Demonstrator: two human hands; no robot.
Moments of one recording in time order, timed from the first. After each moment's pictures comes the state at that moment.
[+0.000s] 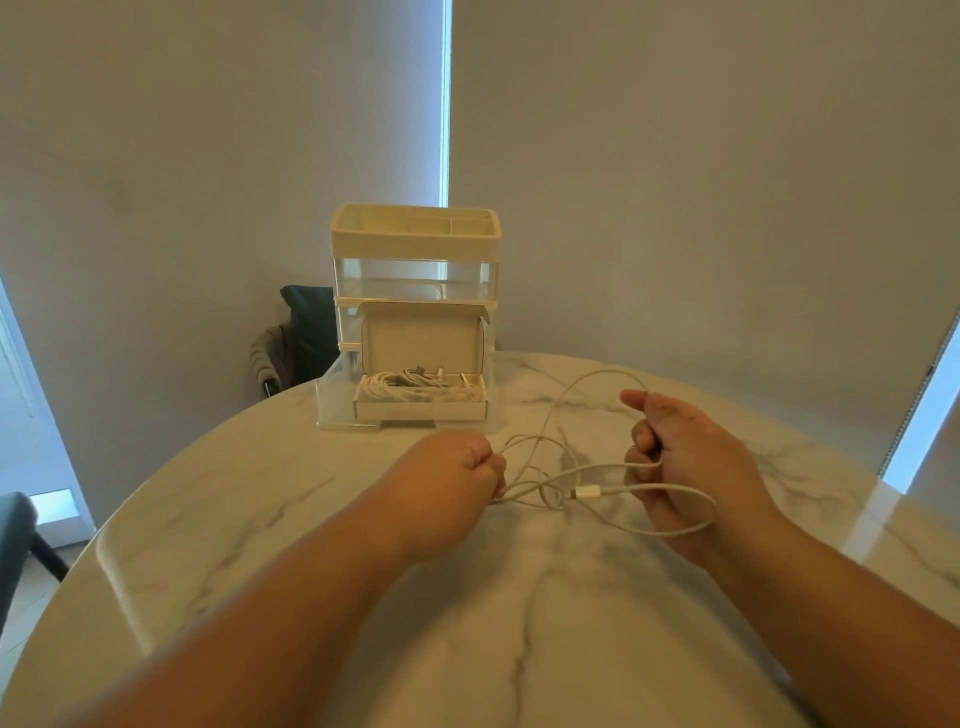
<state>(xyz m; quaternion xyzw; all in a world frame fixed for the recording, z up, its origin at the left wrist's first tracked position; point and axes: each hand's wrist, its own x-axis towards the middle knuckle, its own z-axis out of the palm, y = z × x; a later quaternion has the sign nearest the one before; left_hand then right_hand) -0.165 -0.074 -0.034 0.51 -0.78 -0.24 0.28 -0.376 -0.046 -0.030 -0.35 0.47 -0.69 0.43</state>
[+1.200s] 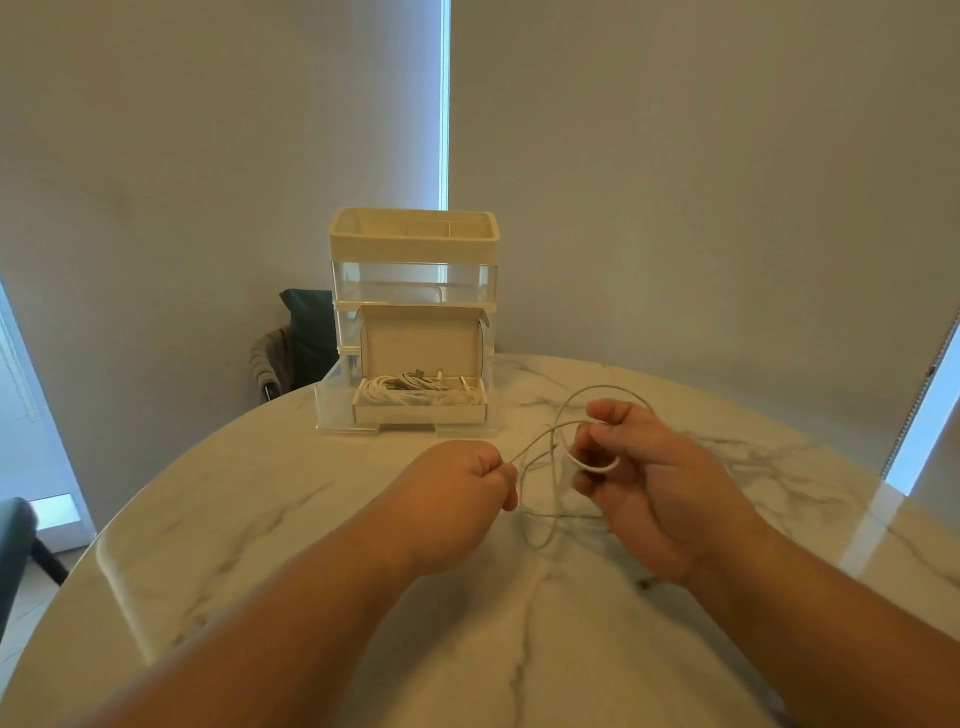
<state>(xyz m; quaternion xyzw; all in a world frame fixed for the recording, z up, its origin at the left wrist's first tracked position) -0.170 -0.064 -0.030 0.51 -0.77 -0.29 0.27 -0.348 -0.033 -0.023 -0.38 0.36 -0.65 0.55</state>
